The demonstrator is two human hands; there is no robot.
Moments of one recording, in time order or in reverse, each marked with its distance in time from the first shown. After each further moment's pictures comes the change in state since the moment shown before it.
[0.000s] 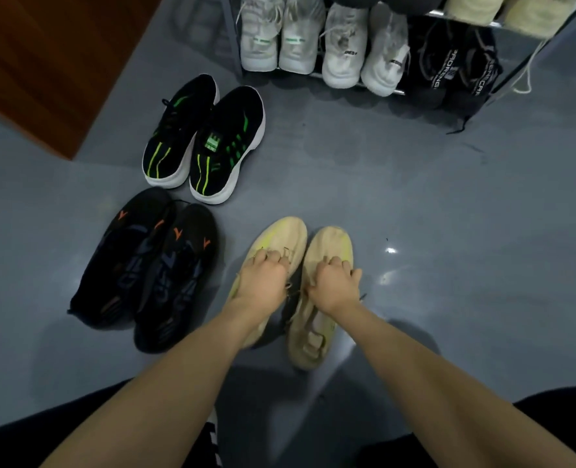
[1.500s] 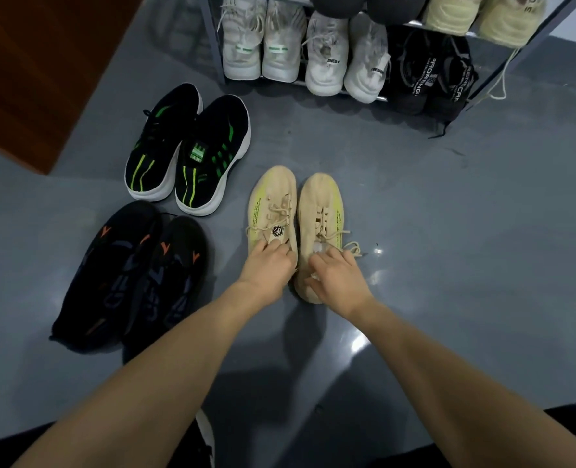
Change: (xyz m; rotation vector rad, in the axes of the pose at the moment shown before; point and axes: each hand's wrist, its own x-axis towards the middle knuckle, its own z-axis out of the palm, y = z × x) left_hand 0.032 -0.001 -0.020 0.233 0.066 0.268; right_hand 0.015 0.029 -0.009 -0.140 0.485 -0.446
